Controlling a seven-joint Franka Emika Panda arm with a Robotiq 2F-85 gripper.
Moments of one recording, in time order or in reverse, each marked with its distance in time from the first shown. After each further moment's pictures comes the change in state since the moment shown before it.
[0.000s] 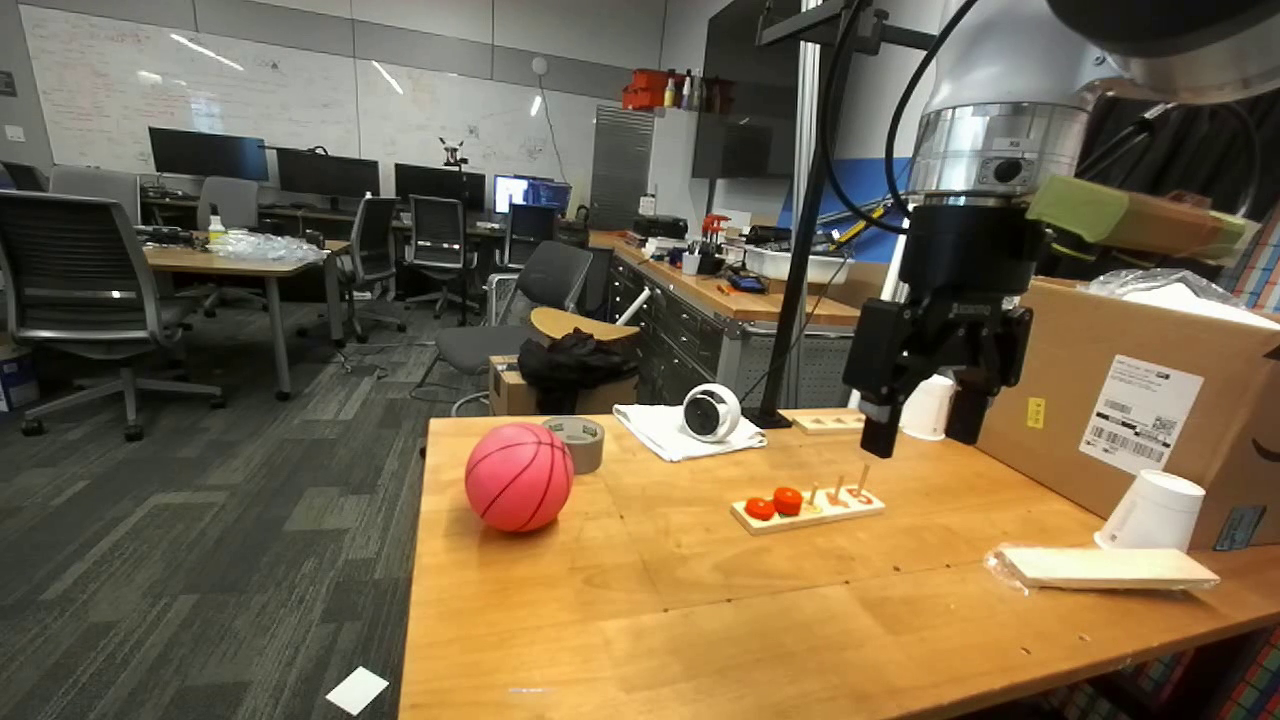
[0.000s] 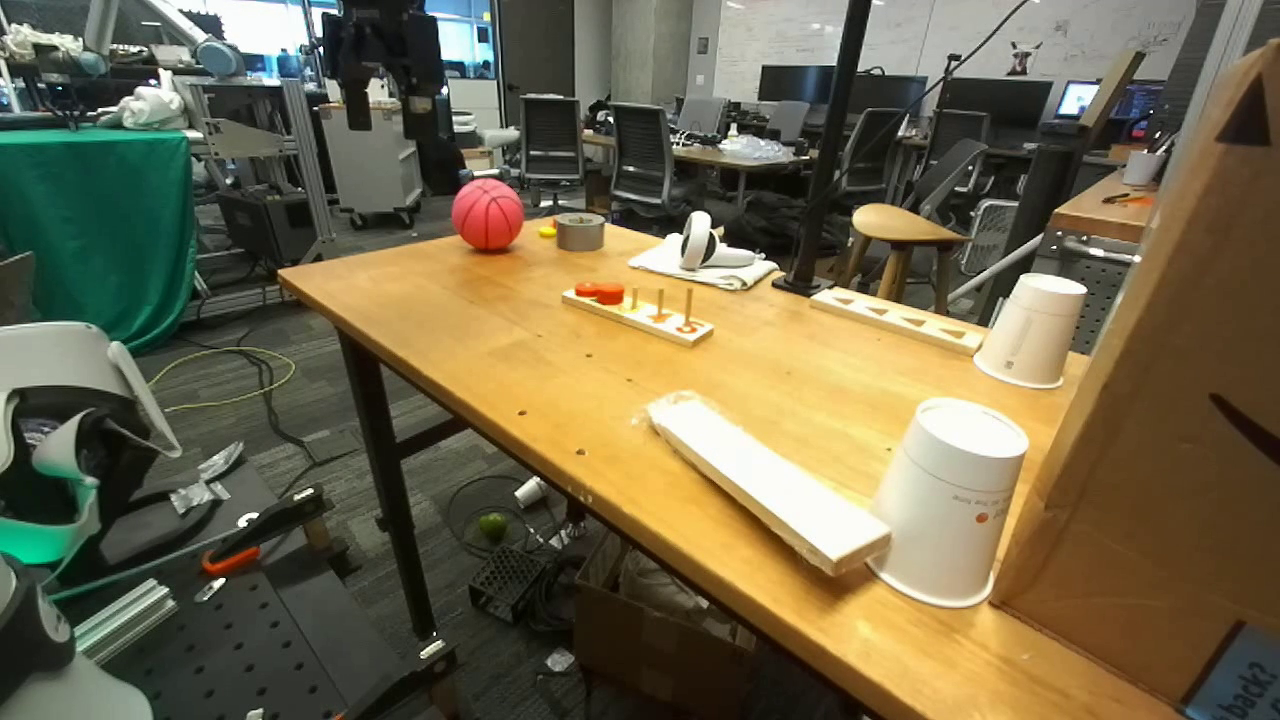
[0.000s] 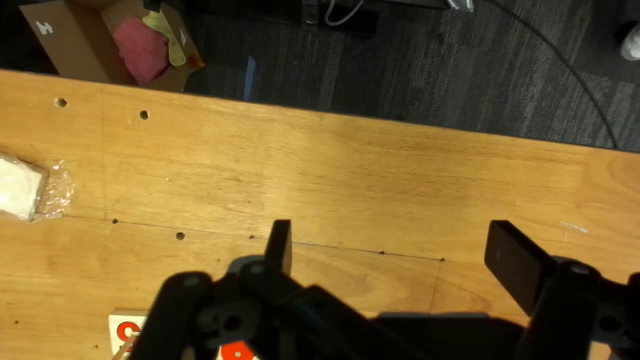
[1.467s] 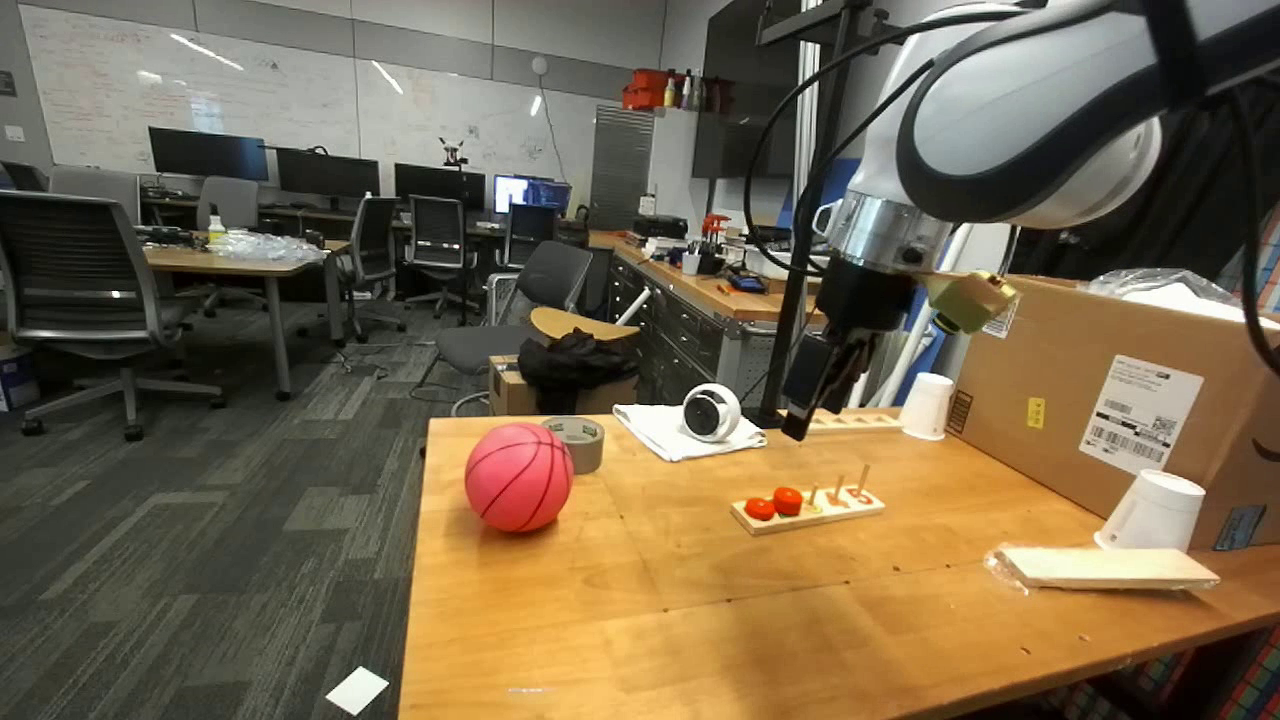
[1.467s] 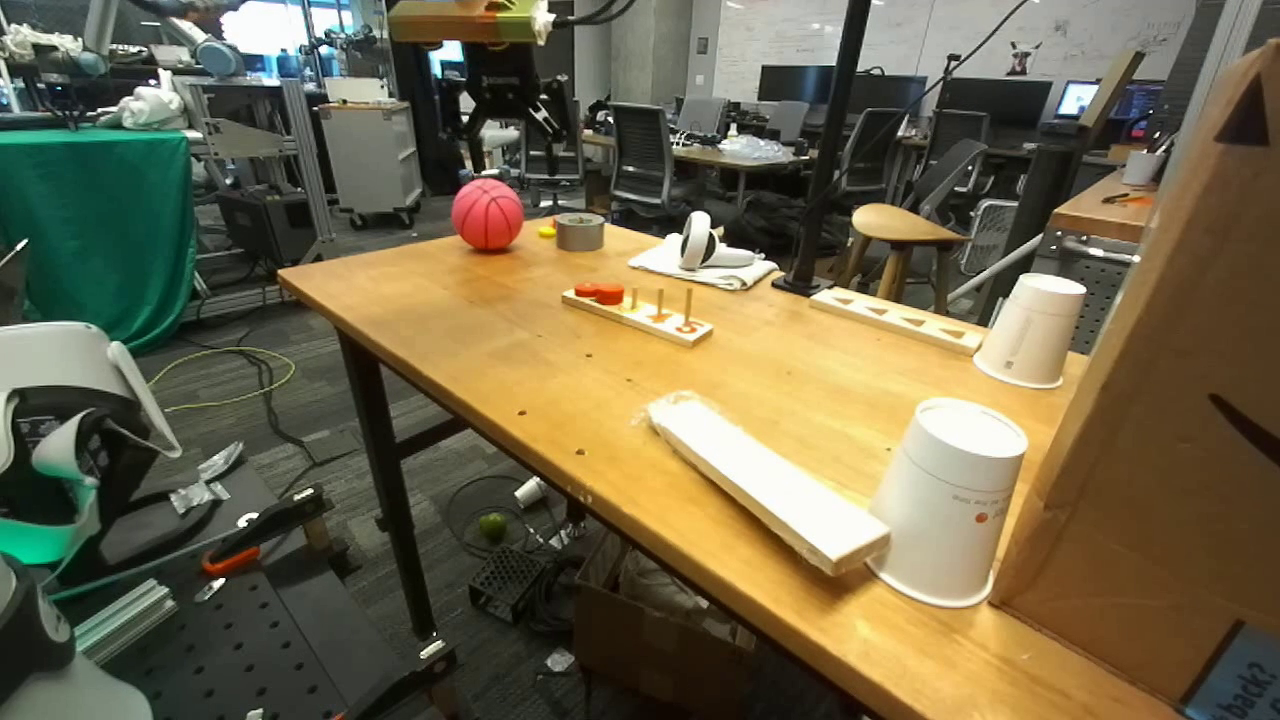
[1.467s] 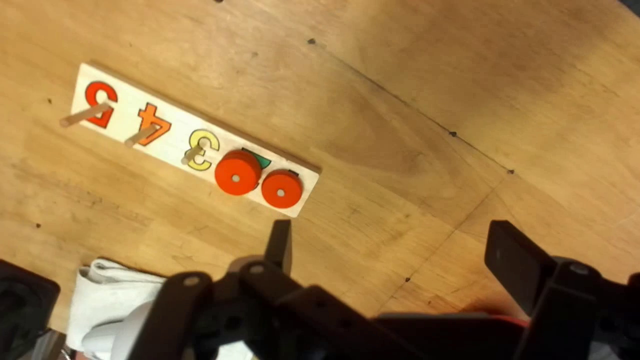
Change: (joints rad) arm -0.001 0.270 -0.101 0.081 -0.107 0.394 -0.476
